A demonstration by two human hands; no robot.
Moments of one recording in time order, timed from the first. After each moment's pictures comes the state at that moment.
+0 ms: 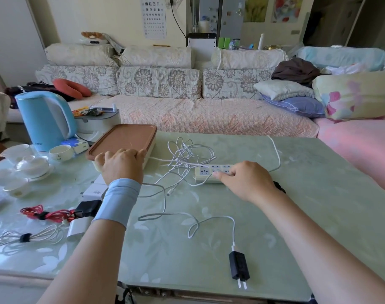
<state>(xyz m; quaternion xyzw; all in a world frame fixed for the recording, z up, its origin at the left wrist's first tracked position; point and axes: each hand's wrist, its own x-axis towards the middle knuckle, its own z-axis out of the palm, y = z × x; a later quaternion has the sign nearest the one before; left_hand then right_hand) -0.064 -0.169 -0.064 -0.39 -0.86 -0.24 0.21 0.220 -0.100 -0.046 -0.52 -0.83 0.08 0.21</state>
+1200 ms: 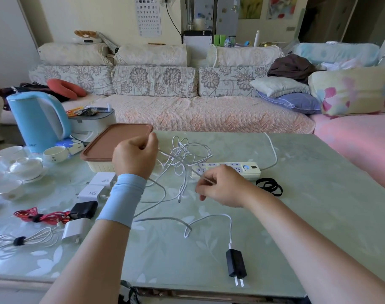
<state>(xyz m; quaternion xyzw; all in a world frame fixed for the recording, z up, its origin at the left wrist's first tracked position) -0.012 -0.172 -0.028 -0.43 -0.72 -0.54 0.10 0.199 -0.122 -0.049 -0.36 -0.85 0.33 0.20</state>
